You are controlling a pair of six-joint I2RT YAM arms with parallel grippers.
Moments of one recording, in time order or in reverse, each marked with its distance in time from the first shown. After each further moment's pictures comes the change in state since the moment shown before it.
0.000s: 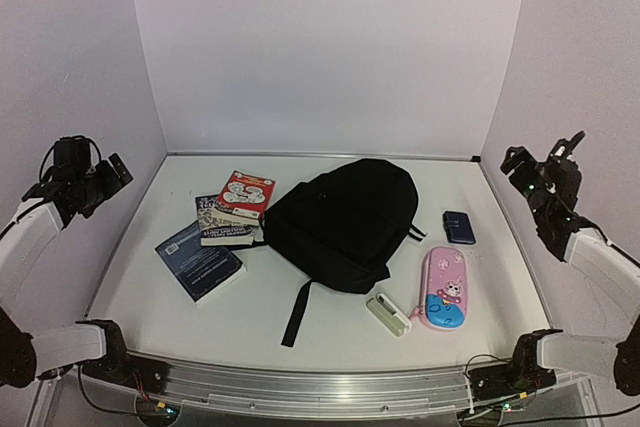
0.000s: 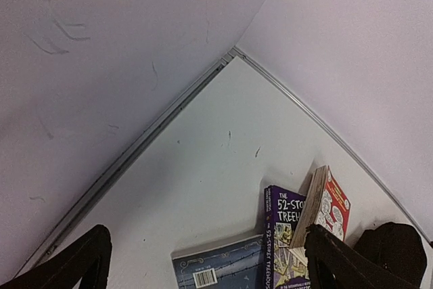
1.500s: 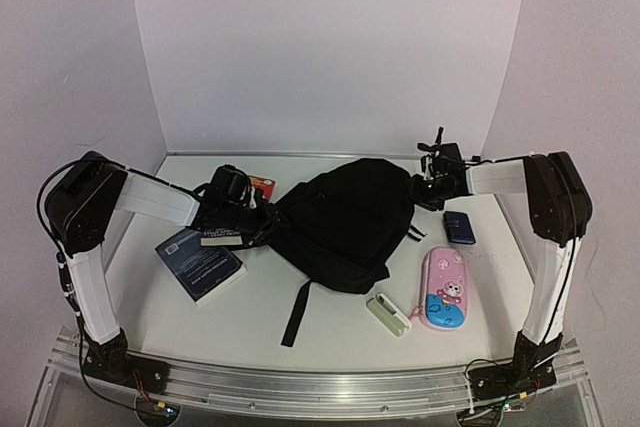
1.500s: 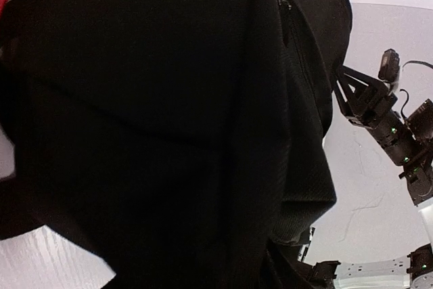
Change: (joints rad) left arm -0.668 0.917 0.180 0.563 0.638 -0.471; right arm 0.238 1.047 0.701 -0.354 -0.479 -0.117
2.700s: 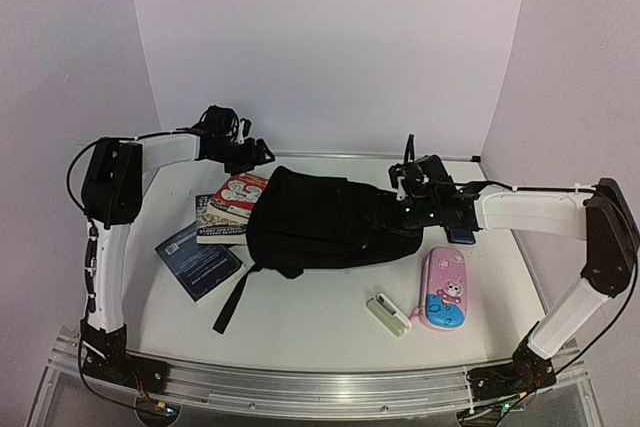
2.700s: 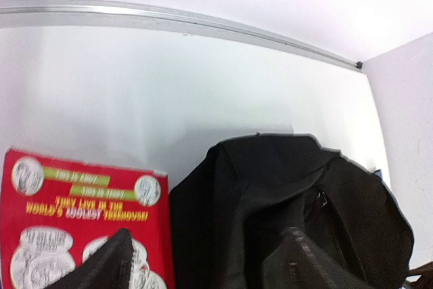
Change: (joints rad) left arm 0.251 0.351 0.787 -0.433 -0.103 0.580; right arm 0.397 -0.441 -0.299 -0.061 0.126 0.164
